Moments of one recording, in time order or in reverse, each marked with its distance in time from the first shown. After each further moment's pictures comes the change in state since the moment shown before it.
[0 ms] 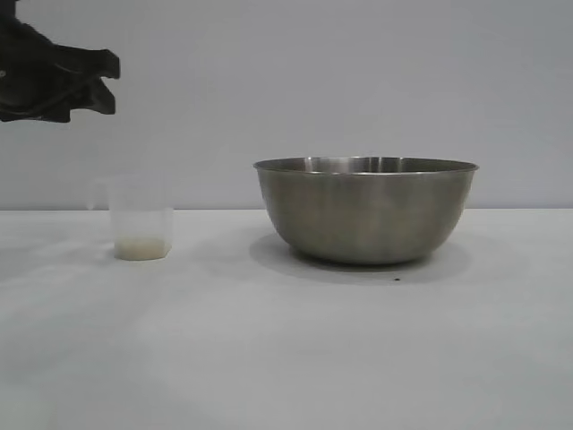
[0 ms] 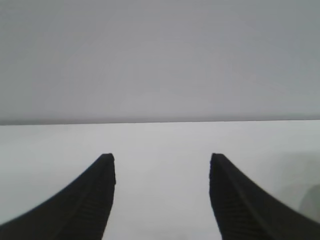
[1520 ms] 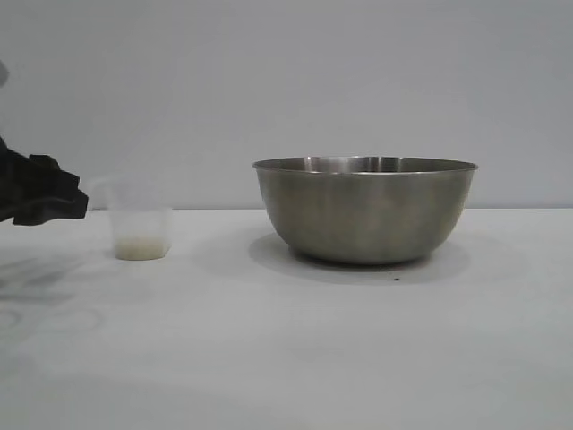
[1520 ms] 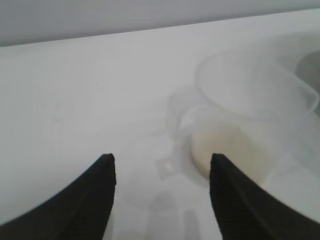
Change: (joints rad) left arm 0.000 0.193 0.248 0.087 -0.299 0.146; right arm 0.000 0.000 0.000 0.000 0.000 0.000
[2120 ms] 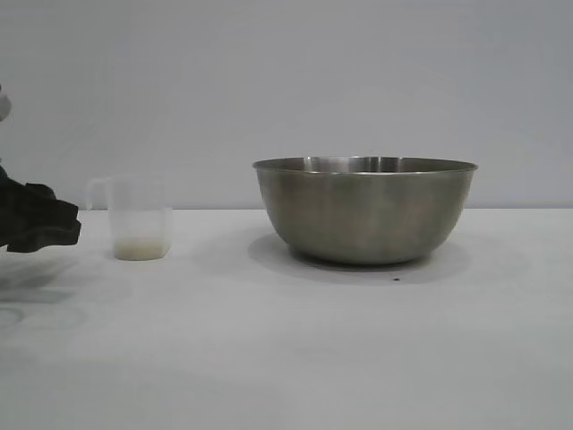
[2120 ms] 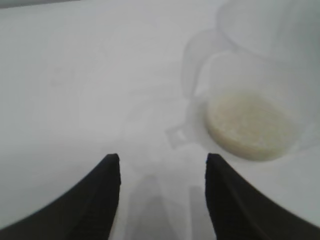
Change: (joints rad) left arm 0.000 0.053 -0.035 -0.029 -0.001 0.014; right arm 0.000 0.000 0.000 0.000 0.000 0.000
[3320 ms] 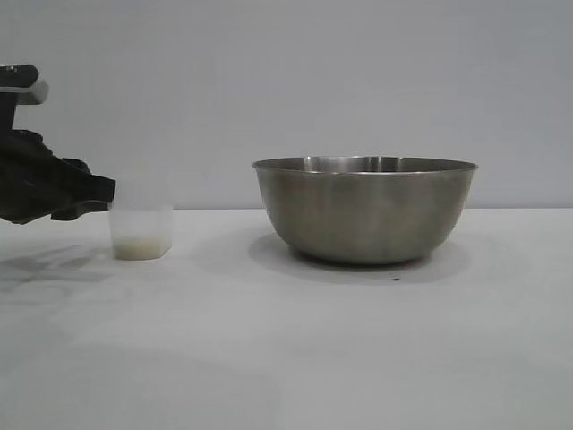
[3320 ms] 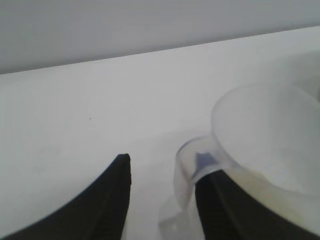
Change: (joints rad) left arm 0.000 0.047 -0.180 0.042 0.012 0.001; right arm 0.000 0.000 0.000 -0.008 0.010 -0.002
